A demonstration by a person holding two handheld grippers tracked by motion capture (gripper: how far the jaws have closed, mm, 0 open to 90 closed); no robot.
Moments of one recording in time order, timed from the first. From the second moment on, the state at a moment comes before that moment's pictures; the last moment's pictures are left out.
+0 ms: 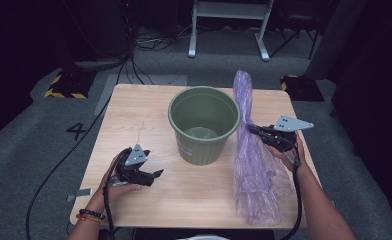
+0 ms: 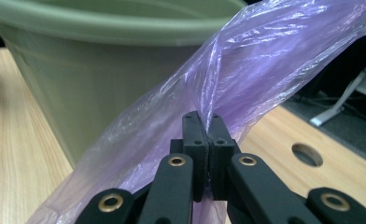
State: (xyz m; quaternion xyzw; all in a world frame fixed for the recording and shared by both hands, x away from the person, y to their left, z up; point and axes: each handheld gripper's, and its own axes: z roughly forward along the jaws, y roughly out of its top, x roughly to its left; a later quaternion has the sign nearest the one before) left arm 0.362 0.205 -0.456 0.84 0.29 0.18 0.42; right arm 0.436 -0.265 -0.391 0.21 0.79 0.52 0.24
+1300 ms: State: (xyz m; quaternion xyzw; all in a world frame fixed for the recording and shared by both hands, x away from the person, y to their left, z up) left arm 0.358 0.122 -0.340 0.80 0.18 0.20 0.53; right arm 0.405 -0.196 -0.338 0.05 0.81 0.53 0.24
